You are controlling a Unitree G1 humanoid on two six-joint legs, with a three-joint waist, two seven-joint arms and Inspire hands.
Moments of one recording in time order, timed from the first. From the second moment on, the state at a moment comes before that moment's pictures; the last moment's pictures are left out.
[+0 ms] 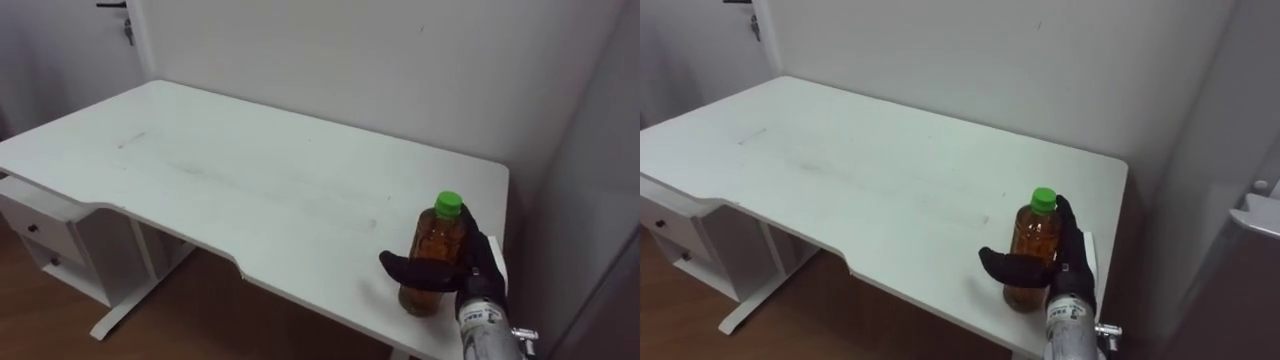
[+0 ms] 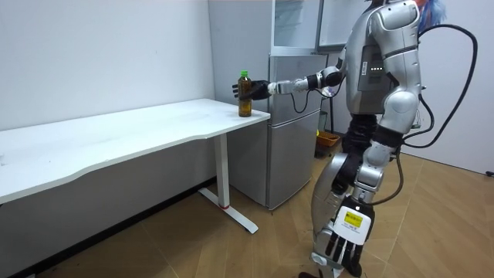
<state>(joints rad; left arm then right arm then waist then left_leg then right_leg) 0.23 0.22 -0.12 1.00 0.21 0.12 0.09 -0.51 -0.26 0.29 0.63 0.39 -0.06 -0.45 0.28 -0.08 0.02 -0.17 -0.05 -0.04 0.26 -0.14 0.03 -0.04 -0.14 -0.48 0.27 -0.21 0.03</state>
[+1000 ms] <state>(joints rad) 0.23 0.23 -0.12 1.00 0.19 0.10 0.08 -0.51 -0.27 0.29 0.70 0.39 -0.12 -0.47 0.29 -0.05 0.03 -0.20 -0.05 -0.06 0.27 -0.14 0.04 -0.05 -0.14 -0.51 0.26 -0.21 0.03</state>
